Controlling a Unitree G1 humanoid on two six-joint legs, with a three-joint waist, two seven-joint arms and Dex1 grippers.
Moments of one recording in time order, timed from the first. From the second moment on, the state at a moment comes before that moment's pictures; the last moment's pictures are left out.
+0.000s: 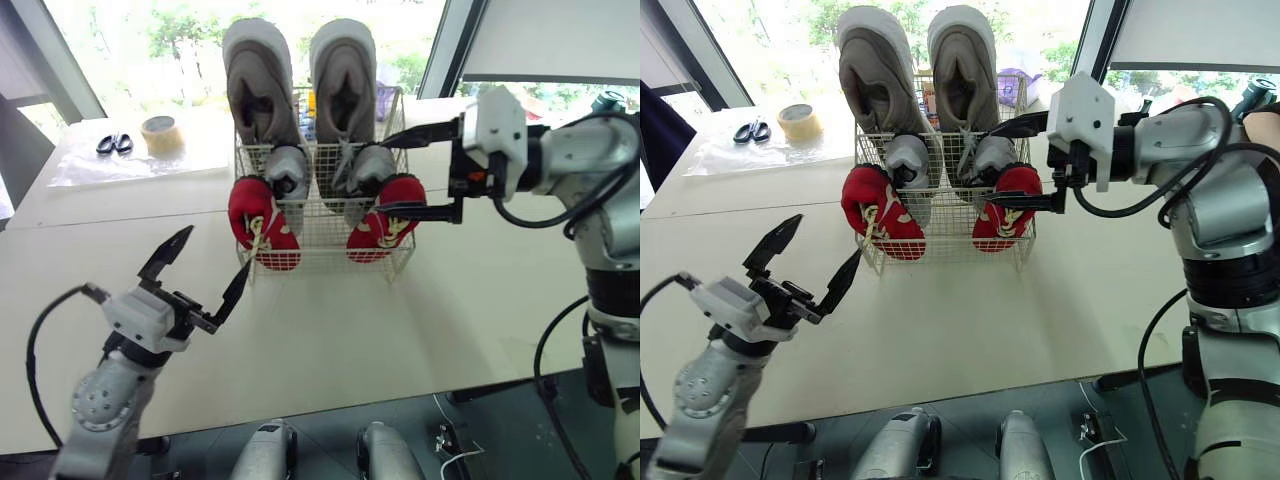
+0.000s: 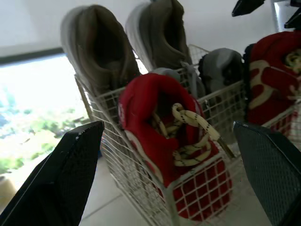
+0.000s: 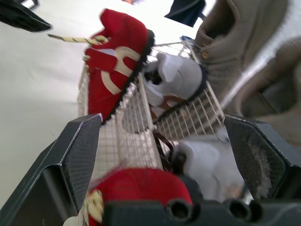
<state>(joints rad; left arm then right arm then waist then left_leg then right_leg) 0.22 0.69 0.15 -0.56 -0.54 -0.14 -0.38 -0.91 -0.86 0.02 -0.11 0.39 0.46 1.20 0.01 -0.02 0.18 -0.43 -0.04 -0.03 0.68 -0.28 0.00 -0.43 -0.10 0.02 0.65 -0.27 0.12</state>
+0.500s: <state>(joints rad) -0.14 1.10 0.42 -0.29 -0.98 0.46 -0.84 -0.61 -1.08 -0.17 -0.22 0.45 0.58 1.18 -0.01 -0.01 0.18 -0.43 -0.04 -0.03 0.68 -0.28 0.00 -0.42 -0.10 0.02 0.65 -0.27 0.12</state>
